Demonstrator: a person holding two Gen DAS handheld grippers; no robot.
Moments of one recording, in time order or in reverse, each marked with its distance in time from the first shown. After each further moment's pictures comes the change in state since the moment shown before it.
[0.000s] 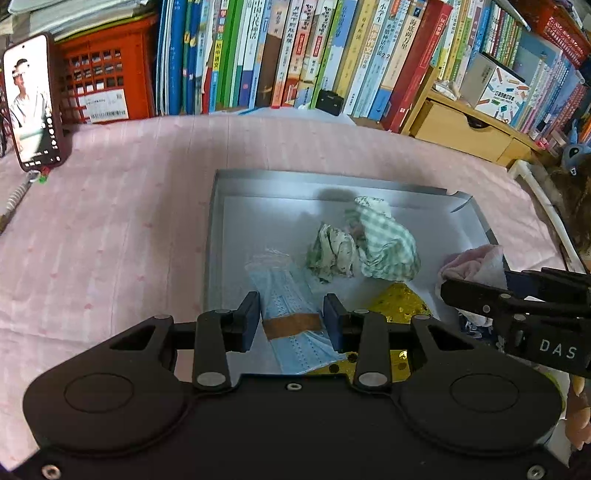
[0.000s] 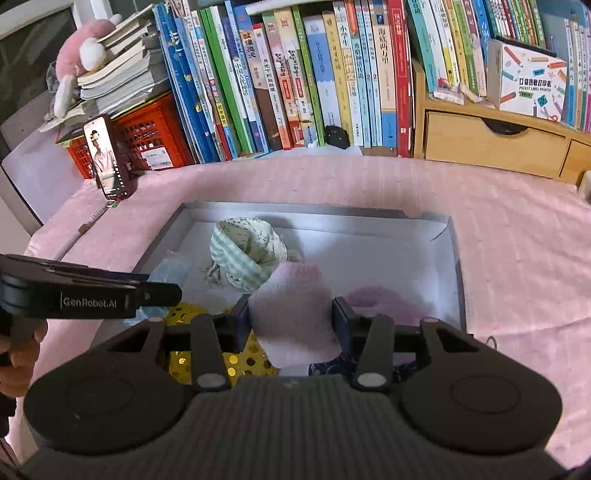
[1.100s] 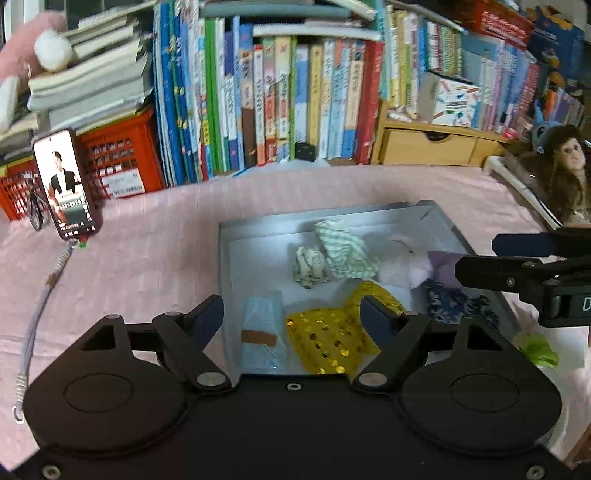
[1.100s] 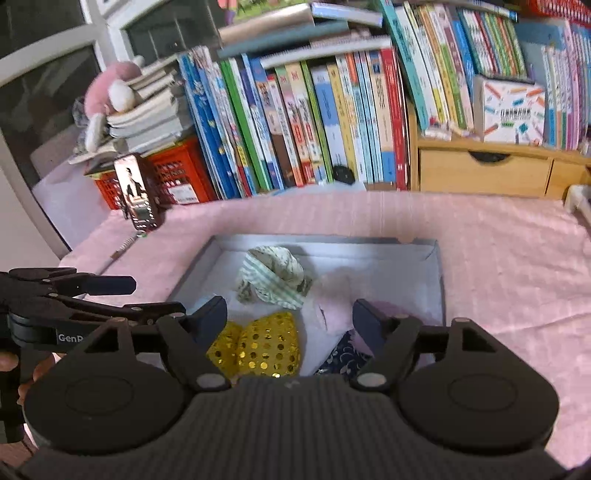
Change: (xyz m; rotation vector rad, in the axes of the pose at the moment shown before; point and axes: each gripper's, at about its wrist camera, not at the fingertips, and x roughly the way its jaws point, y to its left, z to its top) left arm -0.089 -0.041 -0.035 0.185 -0.186 0.075; right arm -0.076 0.006 -0.010 -0.007 -0.137 0.052
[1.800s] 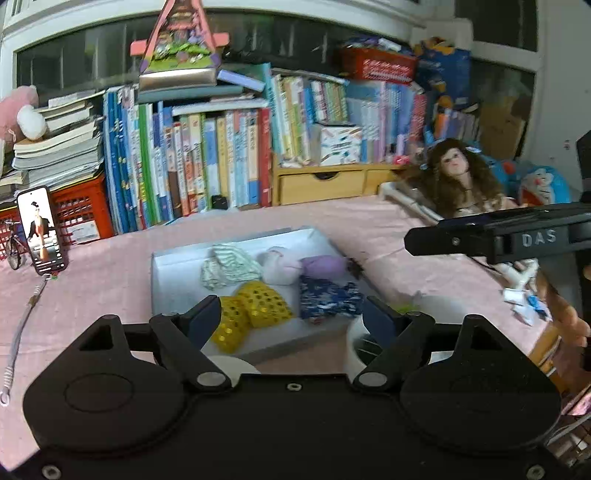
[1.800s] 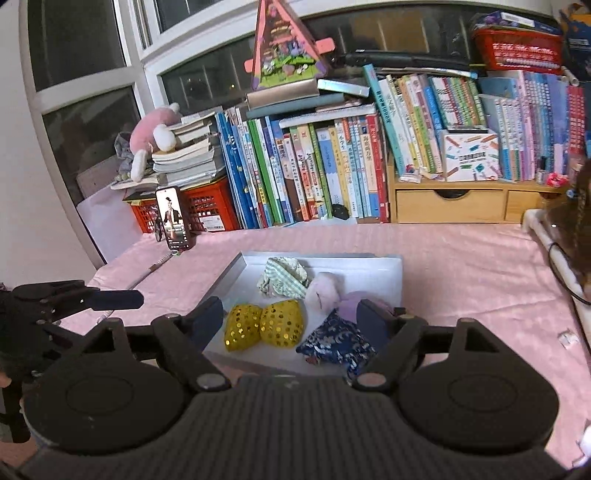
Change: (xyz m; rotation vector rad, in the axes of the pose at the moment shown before) left arm -0.137 -0.066 -0.077 0.114 -0.216 -0.189; right arm -0.131 -0.005 -0.044 -0.009 -0.143 0.015
